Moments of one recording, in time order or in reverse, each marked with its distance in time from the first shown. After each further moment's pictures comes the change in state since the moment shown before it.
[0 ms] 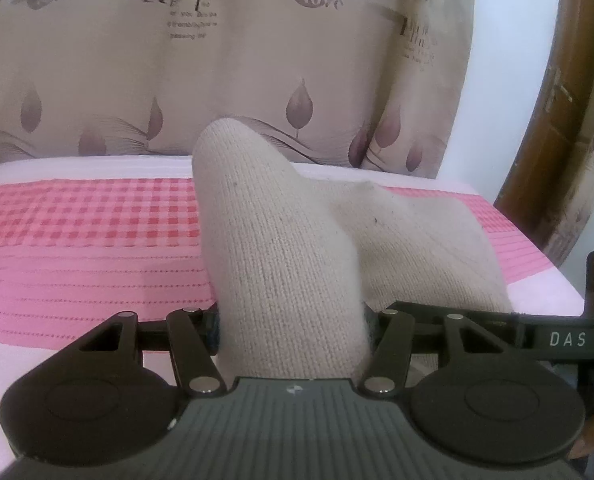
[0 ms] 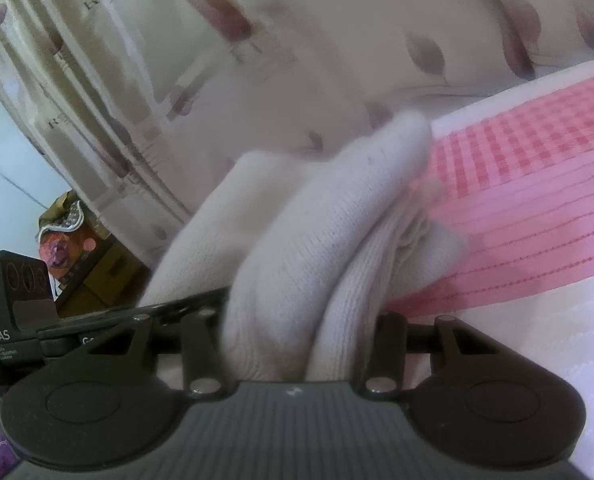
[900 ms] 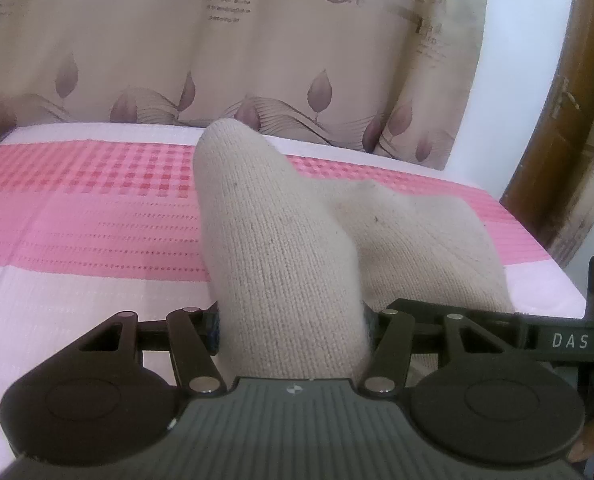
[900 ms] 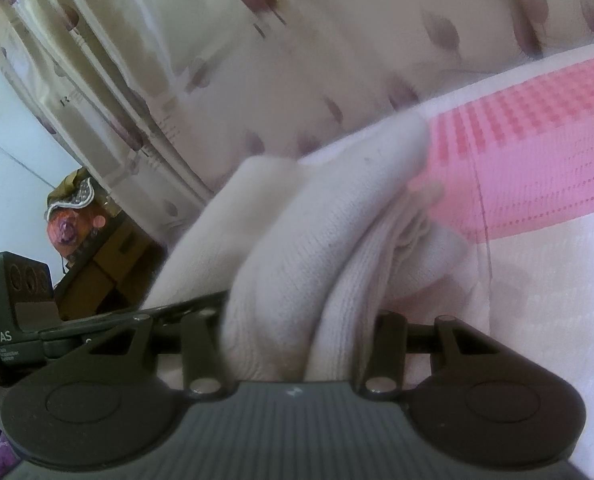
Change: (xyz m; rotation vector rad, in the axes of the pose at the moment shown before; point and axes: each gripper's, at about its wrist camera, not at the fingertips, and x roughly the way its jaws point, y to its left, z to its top) left arm -0.038 0.016 -0.045 -0.066 0.019 0.022; right arm -0.008 0.025 -0.039 -0.009 0.044 0.005
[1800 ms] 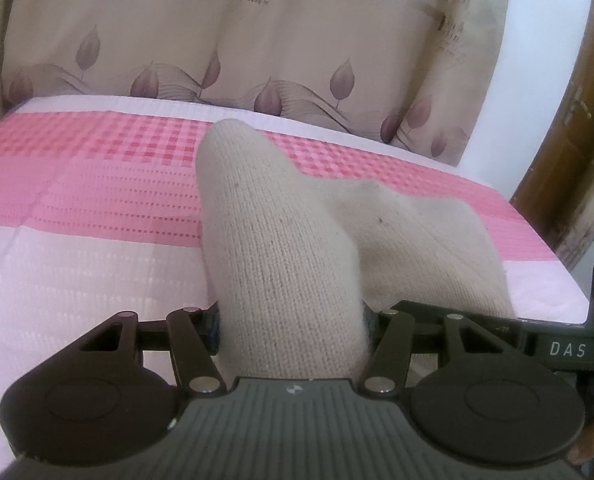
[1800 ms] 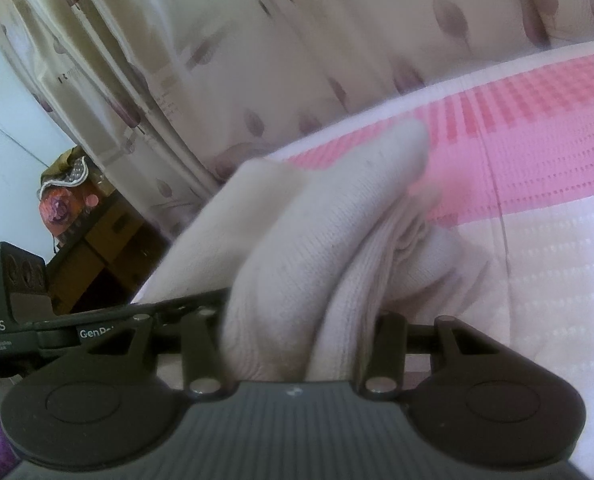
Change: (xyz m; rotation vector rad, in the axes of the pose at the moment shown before) left arm 0.002 0.020 -0.015 -0.054 0.025 0.010; right arm 0.017 0.003 -0.010 -0.037 0.043 -0.023
